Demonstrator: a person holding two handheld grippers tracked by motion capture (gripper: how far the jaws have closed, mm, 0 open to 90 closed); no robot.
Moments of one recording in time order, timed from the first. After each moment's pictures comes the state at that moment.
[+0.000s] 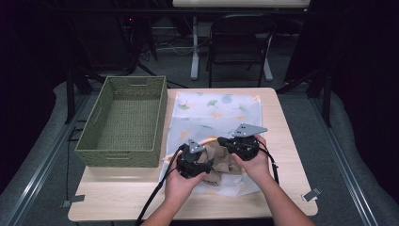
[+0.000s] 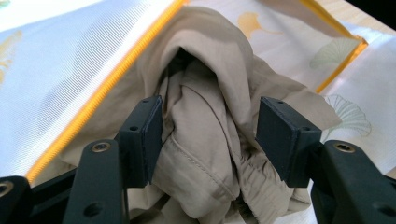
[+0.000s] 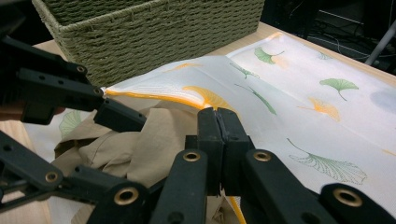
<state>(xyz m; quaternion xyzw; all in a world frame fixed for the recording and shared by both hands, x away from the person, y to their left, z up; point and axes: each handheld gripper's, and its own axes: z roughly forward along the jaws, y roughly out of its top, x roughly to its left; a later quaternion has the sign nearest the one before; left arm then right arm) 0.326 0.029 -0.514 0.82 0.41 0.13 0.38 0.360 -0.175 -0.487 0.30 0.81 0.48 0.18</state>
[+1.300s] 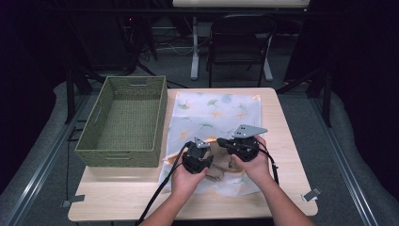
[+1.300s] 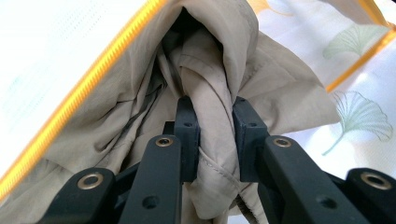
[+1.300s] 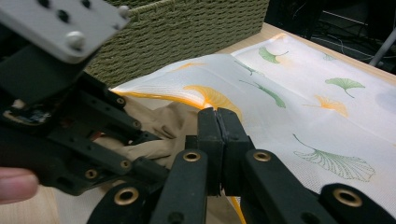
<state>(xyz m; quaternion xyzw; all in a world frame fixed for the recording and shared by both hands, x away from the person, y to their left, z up) 0.348 0.013 -0.525 0.83 0.42 0.11 0.36 0.357 -0.174 -0.485 0.30 0.81 0.48 0.17</state>
